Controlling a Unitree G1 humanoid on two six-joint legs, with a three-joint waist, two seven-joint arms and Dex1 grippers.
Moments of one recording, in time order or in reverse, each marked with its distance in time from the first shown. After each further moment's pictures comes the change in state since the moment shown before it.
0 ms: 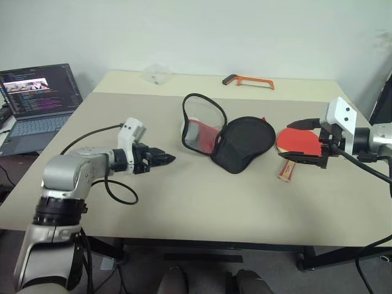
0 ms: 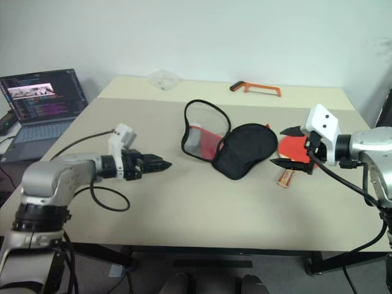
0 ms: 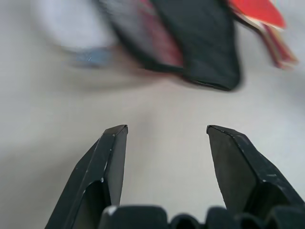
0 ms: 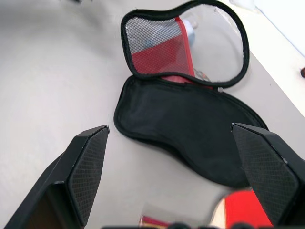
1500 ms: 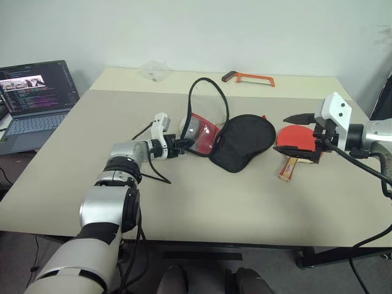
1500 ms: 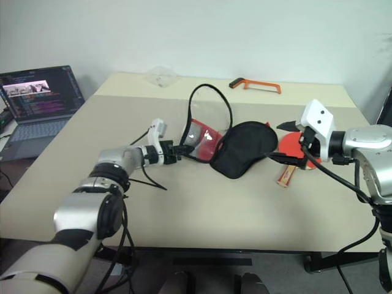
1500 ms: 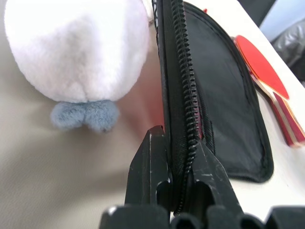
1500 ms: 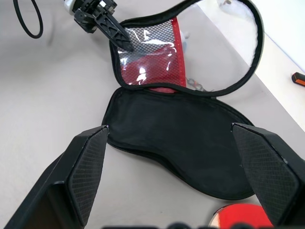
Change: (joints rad) left arm -0.438 -0.386 0.105 0.991 0.278 -0.436 -0.022; right arm -0.024 0.038 0.019 -0.001 -0.001 -0.002 -0.059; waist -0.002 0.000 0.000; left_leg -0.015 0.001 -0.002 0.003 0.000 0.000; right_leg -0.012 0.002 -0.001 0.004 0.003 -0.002
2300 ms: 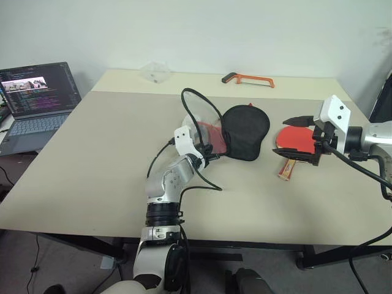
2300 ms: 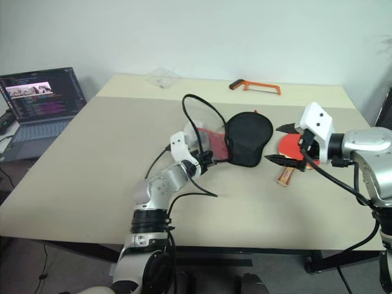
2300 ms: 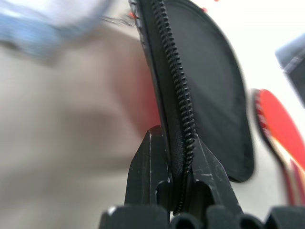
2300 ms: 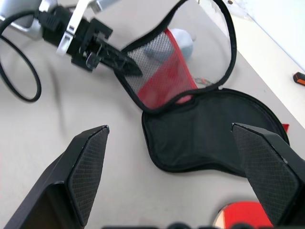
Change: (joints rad) left arm 0.416 -0.501 0.140 -0.999 -0.137 0.309 0.969; right arm 0.019 -0.004 -0.002 -0.014 0.001 0.006 -0.007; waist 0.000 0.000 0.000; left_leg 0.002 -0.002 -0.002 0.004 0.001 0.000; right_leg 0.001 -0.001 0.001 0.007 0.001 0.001
